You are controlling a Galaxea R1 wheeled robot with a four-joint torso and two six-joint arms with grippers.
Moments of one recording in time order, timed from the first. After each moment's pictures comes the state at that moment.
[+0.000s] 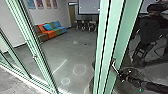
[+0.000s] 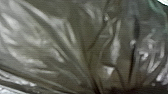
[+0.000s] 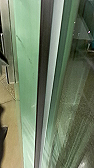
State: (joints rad) left arm 1.43 3.02 -2.80 -0.33 0.06 0.30; right arm -0.57 2.53 -2.16 -0.10 0.15 1.25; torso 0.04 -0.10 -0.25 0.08
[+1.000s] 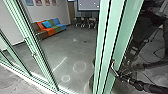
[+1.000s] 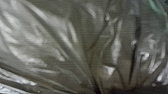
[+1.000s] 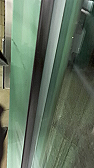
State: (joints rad) left arm 1.43 3.02 -2.80 -0.33 0.06 0.30; right arm -0.58 2.47 -2.05 -0.22 0.30 1.20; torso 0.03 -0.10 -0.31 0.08
